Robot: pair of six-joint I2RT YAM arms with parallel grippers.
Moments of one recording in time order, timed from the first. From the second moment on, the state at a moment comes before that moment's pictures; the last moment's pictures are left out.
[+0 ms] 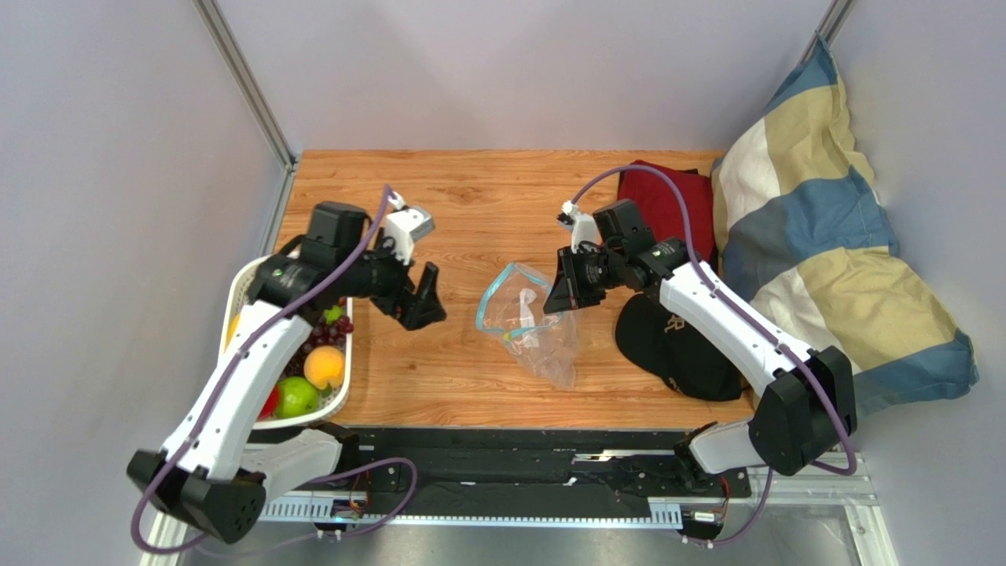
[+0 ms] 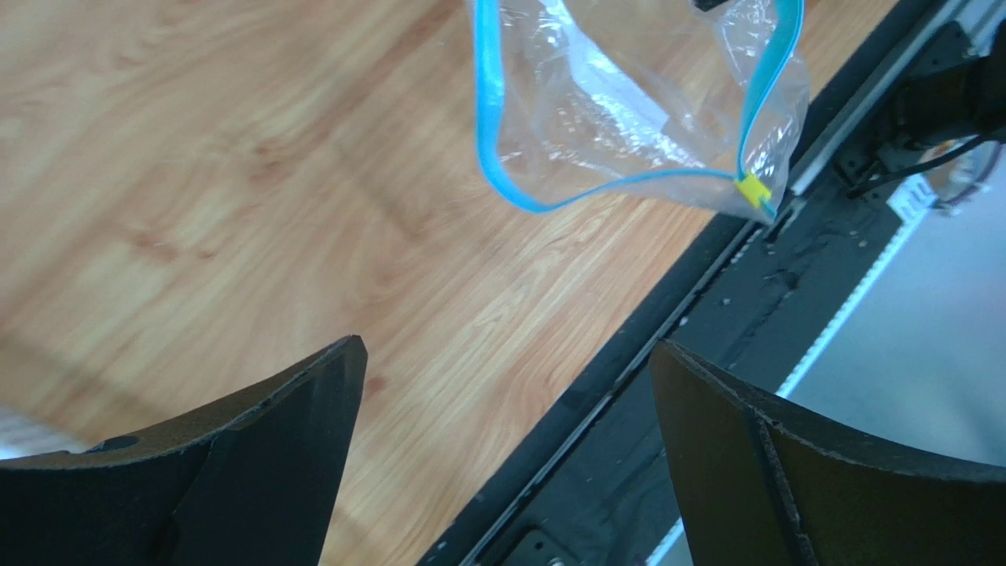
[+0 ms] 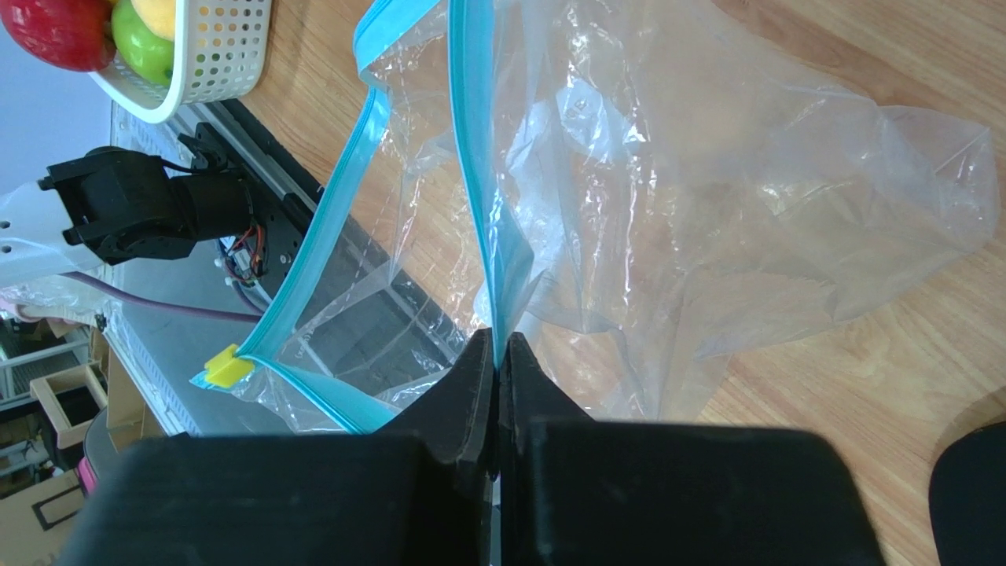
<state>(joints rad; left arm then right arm) -0.38 1.12 1.23 -0.94 0.51 0.11 0.52 1.41 1.19 -0.66 -0.54 0.32</state>
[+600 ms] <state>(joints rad) -0.10 0.87 1.28 -1.32 -0.23 0.57 0.55 1.38 1.15 -0.65 -0.56 0.31</state>
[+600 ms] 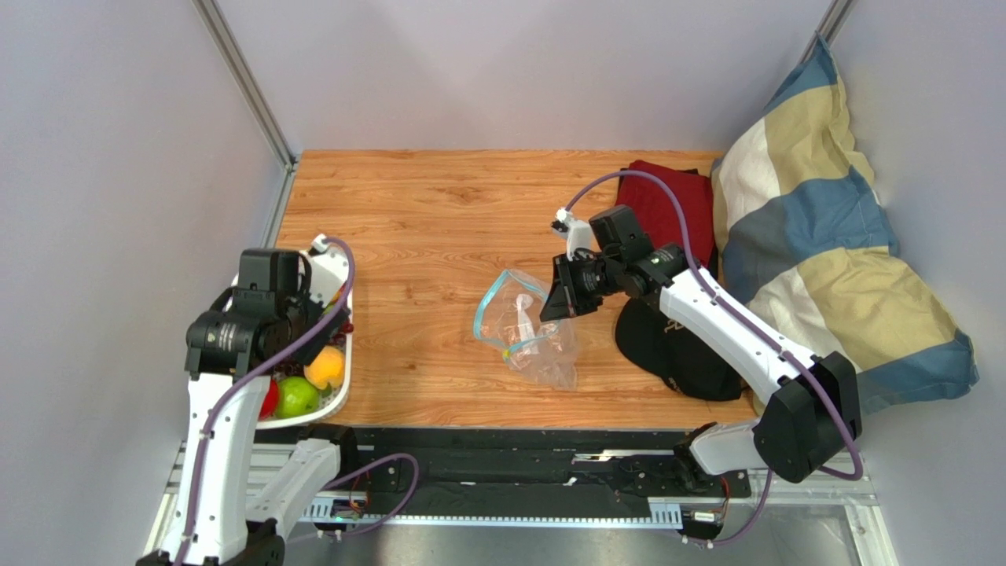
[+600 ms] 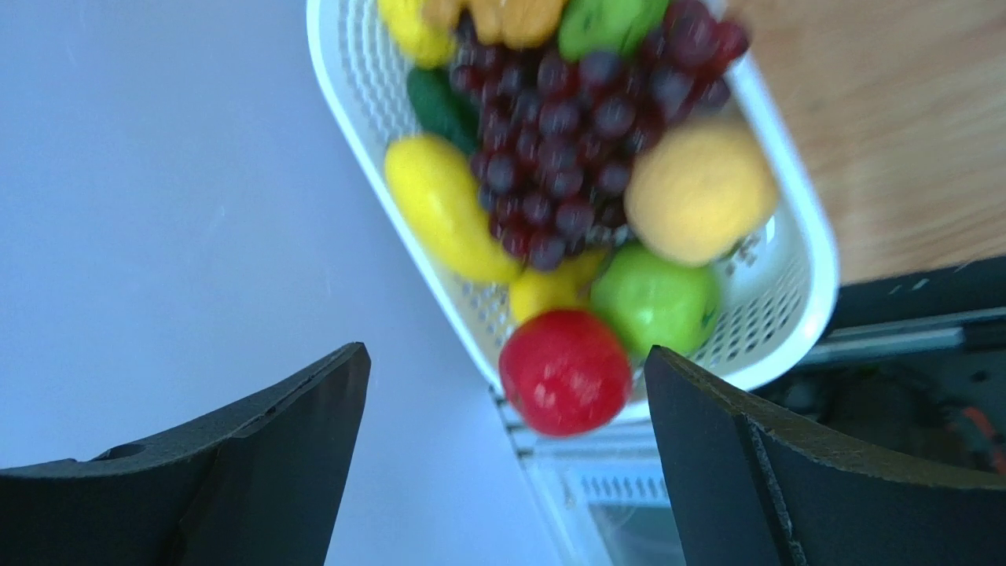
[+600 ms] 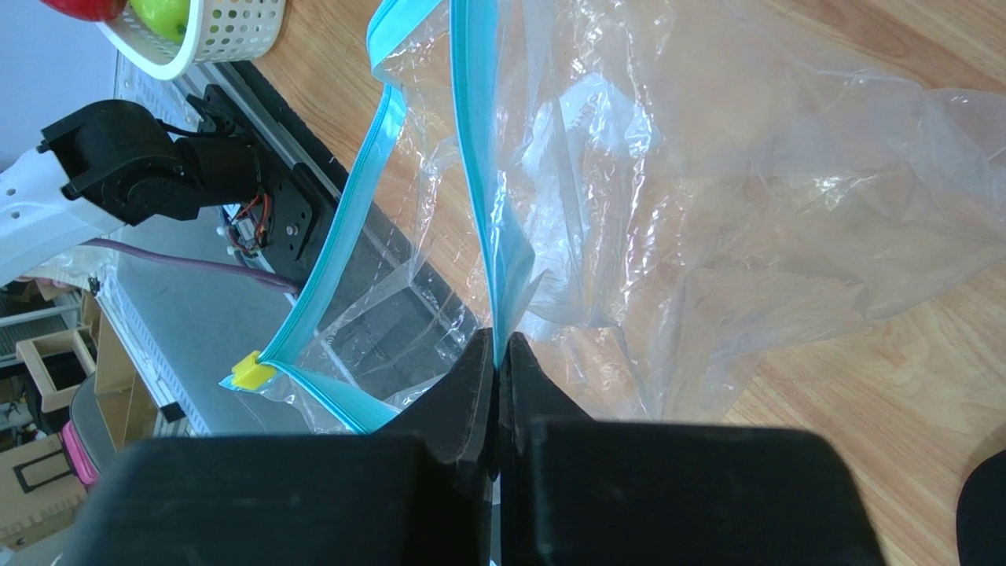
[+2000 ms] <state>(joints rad) 0.17 0.98 0.71 -1.23 -0.57 0.95 0.56 1.39 1.21 -0.71 -0.53 0.22</state>
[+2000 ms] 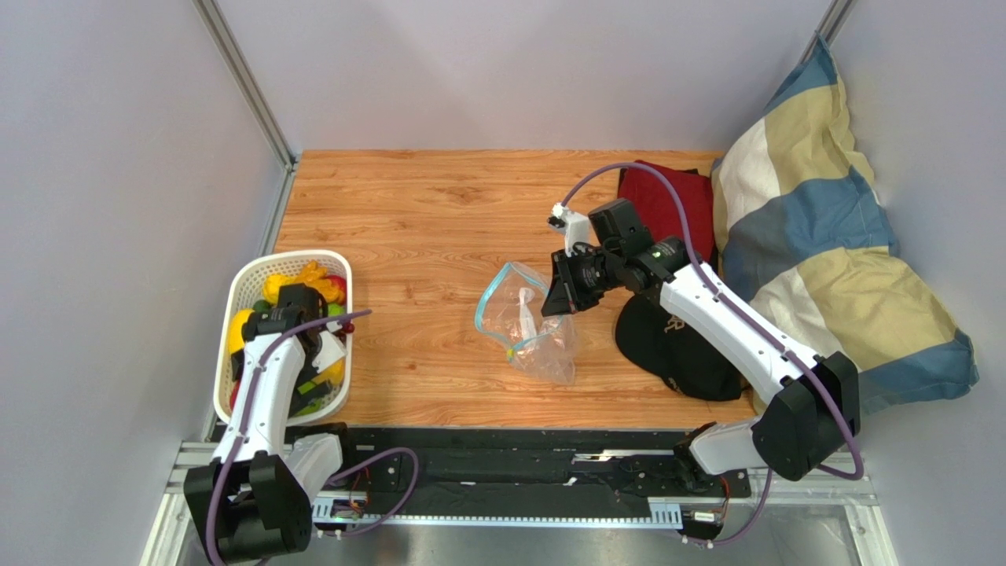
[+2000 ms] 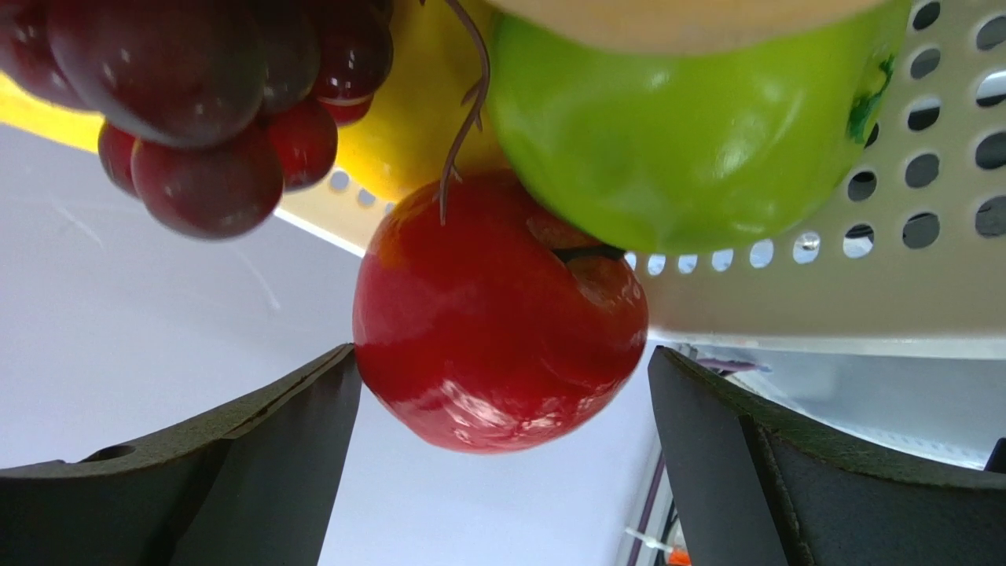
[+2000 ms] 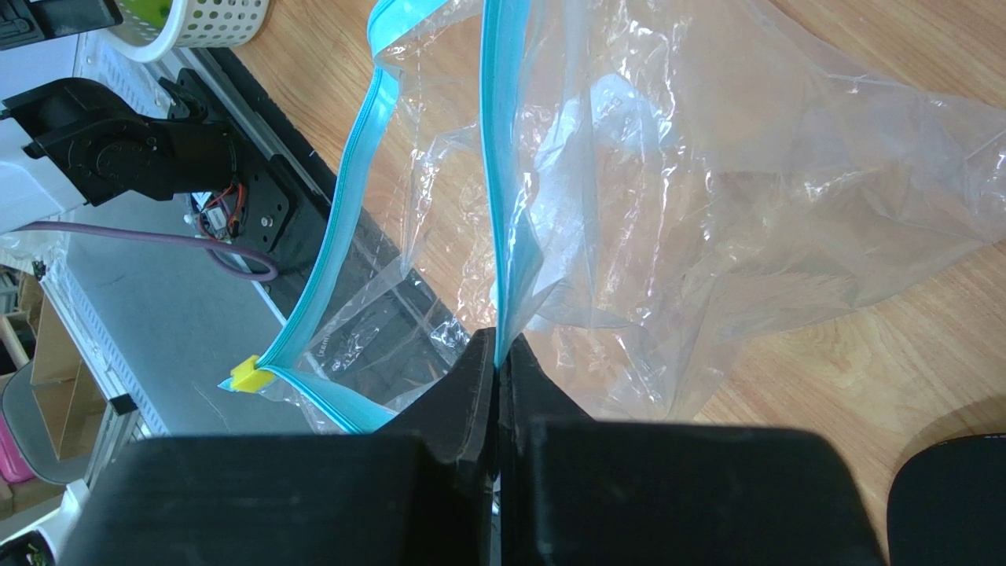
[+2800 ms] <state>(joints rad) 0.17 1.08 1.19 -1.34 -0.35 0.92 0.56 1.41 1.24 -0.70 -0.57 0.22</state>
